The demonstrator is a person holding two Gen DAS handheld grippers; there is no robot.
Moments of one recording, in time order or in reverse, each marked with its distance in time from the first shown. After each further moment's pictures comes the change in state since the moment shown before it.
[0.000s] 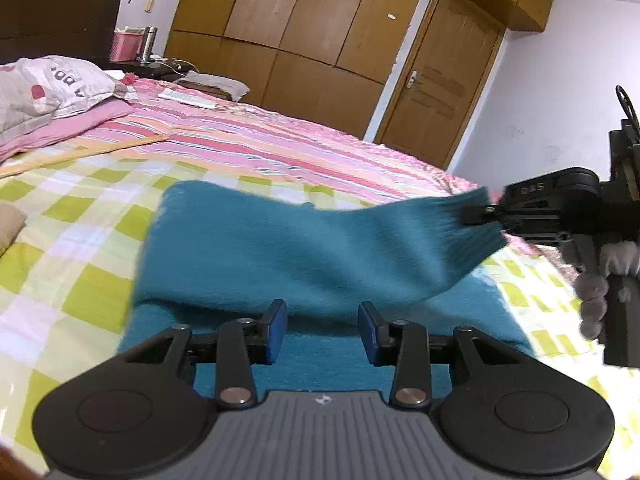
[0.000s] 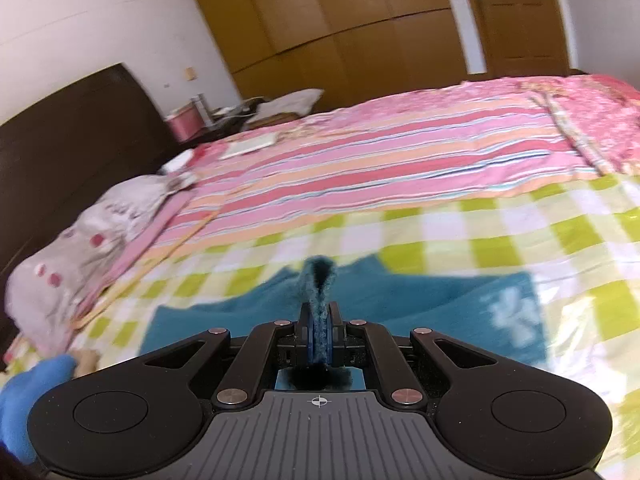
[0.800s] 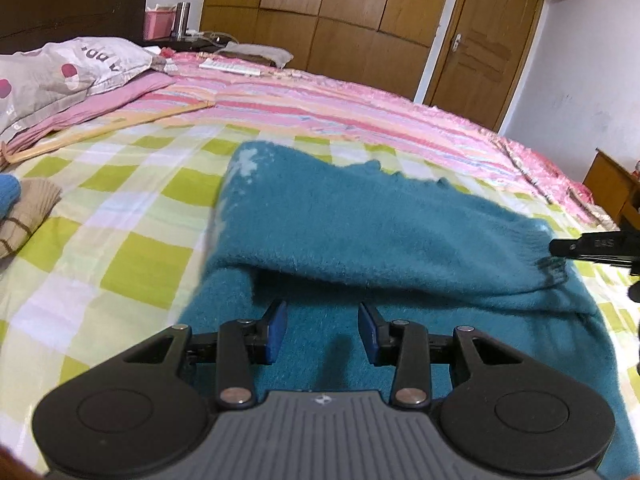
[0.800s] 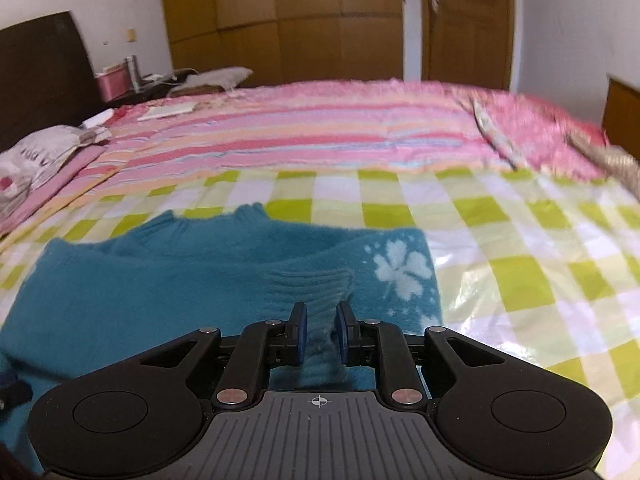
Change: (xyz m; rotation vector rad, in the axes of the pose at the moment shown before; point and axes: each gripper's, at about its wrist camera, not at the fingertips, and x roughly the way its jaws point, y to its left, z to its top) left arm 0.027 0.019 -0.011 0.016 0.114 0.160; right arm 0.005 -0.026 -0.056 -0.138 0.004 -0.278
